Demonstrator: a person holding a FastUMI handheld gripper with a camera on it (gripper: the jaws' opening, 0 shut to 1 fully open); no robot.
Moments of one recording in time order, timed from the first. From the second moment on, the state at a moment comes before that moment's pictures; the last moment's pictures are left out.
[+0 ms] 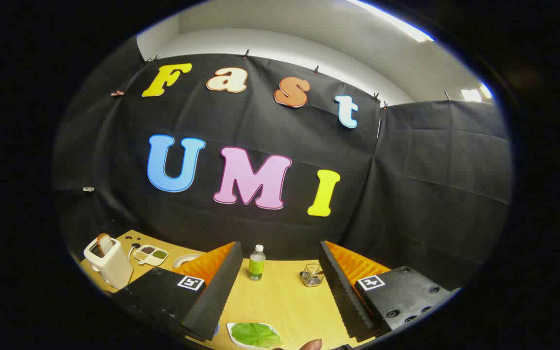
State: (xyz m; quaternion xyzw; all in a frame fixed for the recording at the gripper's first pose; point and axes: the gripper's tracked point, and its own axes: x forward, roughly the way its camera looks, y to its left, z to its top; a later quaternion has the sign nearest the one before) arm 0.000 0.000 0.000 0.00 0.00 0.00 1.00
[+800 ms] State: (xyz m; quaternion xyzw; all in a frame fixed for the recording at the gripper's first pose) arm -0.005 0.004 0.020 -0.04 -0.03 0.02 1.00
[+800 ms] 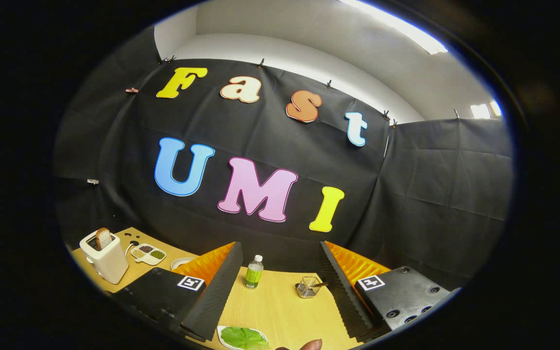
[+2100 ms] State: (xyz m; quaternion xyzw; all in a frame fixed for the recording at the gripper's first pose) arm -0.008 0.061 -0.371 -0.13 0.37 0.27 0.88
